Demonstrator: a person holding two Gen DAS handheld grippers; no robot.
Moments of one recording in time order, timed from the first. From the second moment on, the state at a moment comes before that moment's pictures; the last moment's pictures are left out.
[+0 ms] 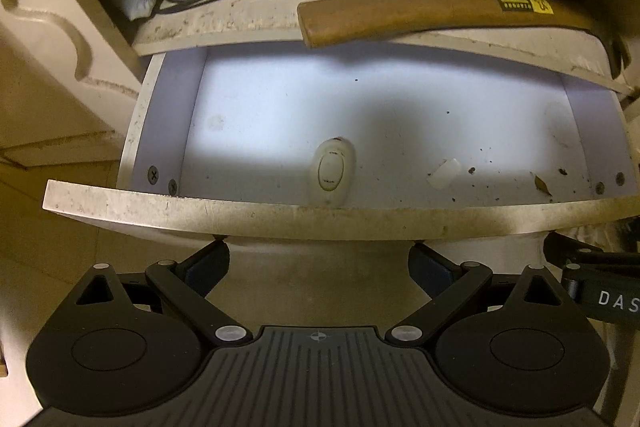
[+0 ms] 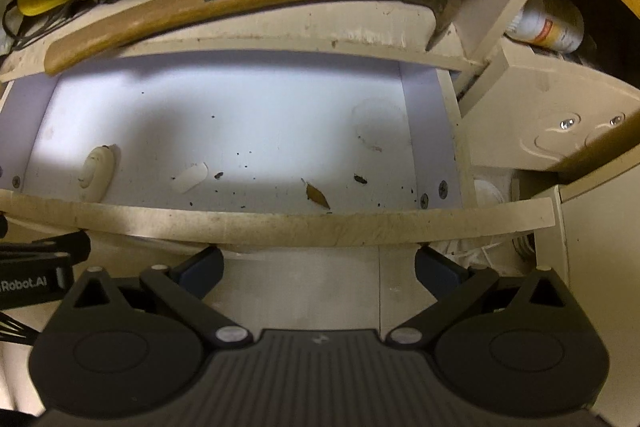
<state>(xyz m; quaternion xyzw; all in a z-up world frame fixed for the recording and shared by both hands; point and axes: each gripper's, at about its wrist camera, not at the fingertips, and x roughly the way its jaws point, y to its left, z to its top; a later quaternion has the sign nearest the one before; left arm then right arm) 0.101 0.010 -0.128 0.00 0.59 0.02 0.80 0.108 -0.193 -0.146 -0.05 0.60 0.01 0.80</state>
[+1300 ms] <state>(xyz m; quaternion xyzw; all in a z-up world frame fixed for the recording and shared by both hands) 0.147 0.004 -0.130 0.01 0.52 0.03 0.85 0.175 -0.178 -0.154 -0.06 0.51 0.02 0.86</state>
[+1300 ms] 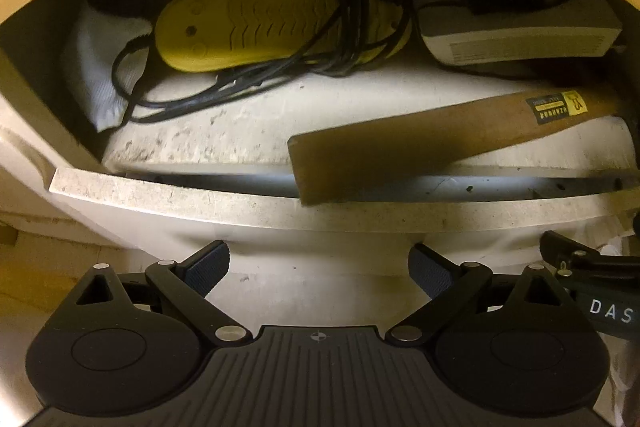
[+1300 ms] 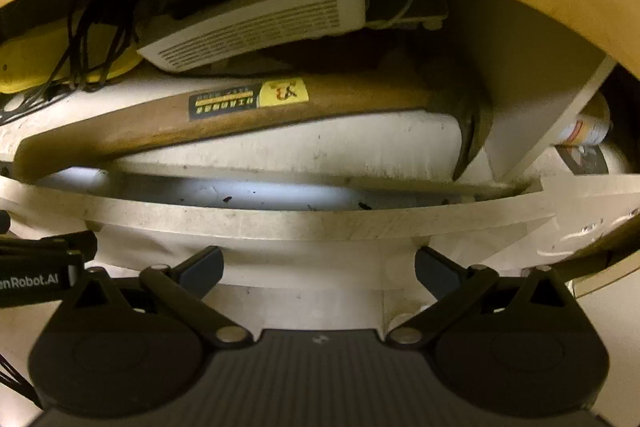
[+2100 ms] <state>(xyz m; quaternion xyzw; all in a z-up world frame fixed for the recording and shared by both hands) 0.143 -0.005 -0.136 0.02 0.52 0.03 0.86 0.201 -0.176 -0.157 -0.07 0.49 0.02 0.87</state>
